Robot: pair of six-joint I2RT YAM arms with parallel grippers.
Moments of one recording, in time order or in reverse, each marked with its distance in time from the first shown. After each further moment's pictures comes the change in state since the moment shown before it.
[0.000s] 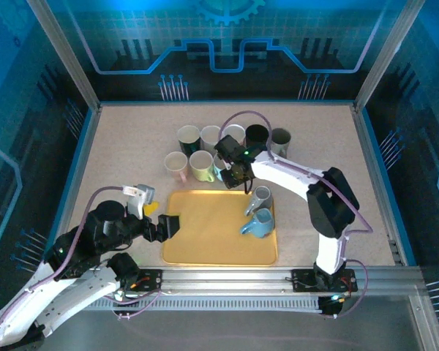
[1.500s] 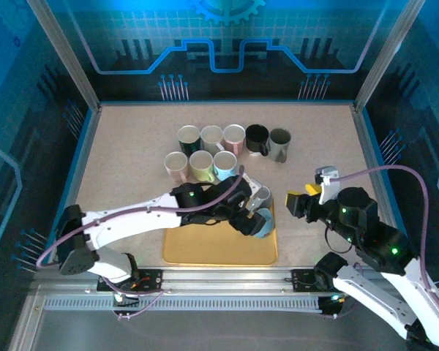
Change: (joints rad) left arm -0.367 1.101 0.516 0.158 -0.077 0.078; right arm -0.073 -1.362 -0.538 -0.055 -0.024 0.119
